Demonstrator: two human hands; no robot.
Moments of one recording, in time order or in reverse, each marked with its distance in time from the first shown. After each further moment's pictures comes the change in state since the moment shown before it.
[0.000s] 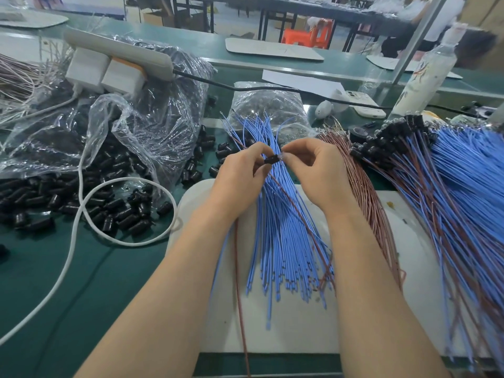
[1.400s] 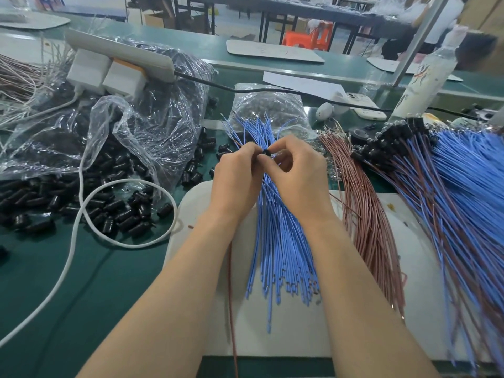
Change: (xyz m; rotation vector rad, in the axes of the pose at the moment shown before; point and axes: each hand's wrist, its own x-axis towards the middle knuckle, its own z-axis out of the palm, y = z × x) left_hand -0.003 0.007 0.001 0.057 0.225 -0.049; right_hand -0.011 -0.015 0.026 -0.177 0.090 -0.167
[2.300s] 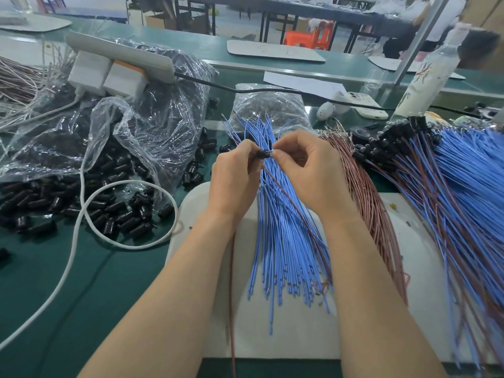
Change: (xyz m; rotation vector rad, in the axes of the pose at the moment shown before) left_hand 0.003 -0.005 -0.001 -0.050 0.003 -0.030; right_hand 0.005 -0.003 -0.020 0.139 -0.073 0.031
